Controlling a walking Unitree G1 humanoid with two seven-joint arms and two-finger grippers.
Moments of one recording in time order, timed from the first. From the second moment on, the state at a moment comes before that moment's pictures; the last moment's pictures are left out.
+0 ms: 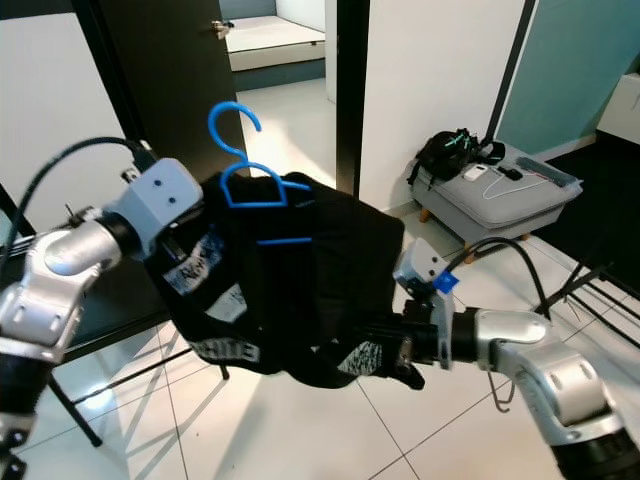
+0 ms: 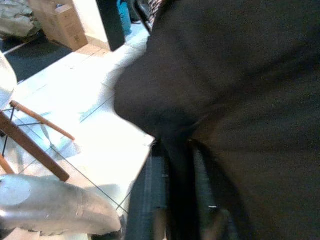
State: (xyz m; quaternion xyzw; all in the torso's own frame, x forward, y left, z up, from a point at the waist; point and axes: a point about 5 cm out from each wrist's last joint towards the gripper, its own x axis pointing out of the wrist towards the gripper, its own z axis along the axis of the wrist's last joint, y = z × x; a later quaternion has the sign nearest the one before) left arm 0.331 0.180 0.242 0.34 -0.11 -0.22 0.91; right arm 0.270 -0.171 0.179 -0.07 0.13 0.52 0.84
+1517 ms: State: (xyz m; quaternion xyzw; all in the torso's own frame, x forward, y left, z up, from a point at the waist) left arm 0.279 0.162 0.141 0.07 -0.07 -0.14 0.99; right arm 0.299 -0.216 0.122 0.13 0.09 0.11 0.98
